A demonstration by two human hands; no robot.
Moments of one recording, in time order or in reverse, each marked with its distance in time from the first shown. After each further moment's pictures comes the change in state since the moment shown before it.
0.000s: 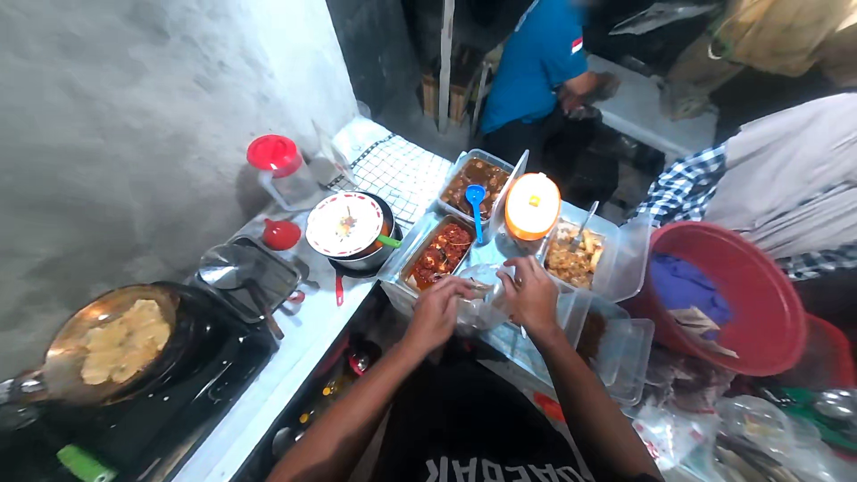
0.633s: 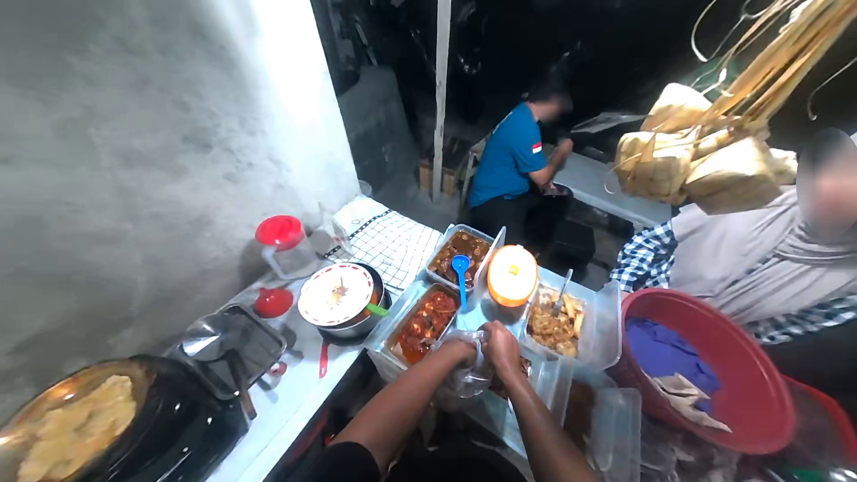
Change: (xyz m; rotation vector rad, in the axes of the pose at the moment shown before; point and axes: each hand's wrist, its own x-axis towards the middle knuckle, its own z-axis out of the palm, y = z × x) left_hand 0.138 -0.040 0.100 0.677 -0.958 -0.490; right_hand 0.047 0.032 0.052 -0.137 -0.346 0.261
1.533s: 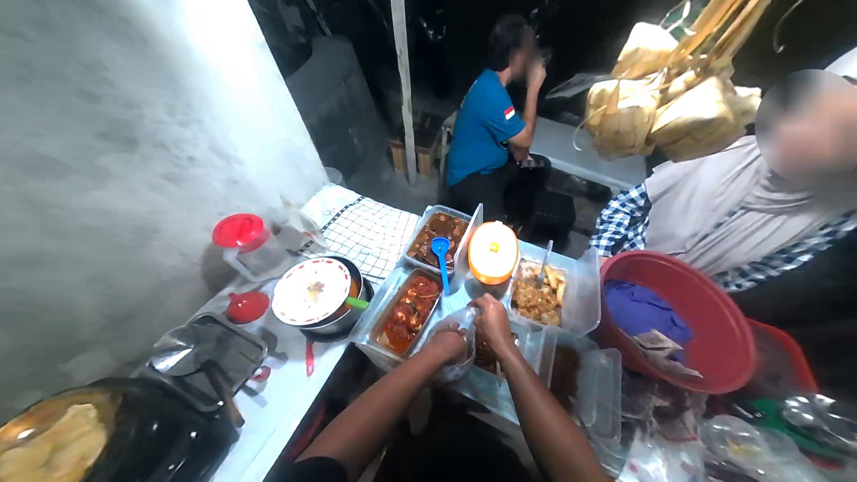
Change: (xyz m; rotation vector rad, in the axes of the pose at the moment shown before) left_hand 0.002 -0.003 0.038 0.078 0.180 0.181; right_hand 0.008 0.020 -0.005 0.185 0.072 -0.079
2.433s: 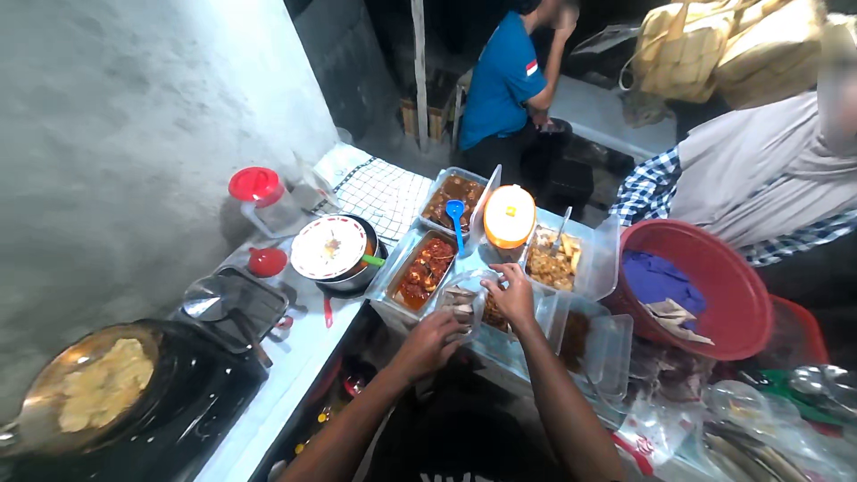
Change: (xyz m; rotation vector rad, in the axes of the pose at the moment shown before) left_hand -0.154 -0.024 0.038 -0.270 0.597 0.350; right_hand -0.049 -0.003 -0.007 0.249 0.198 -0.038
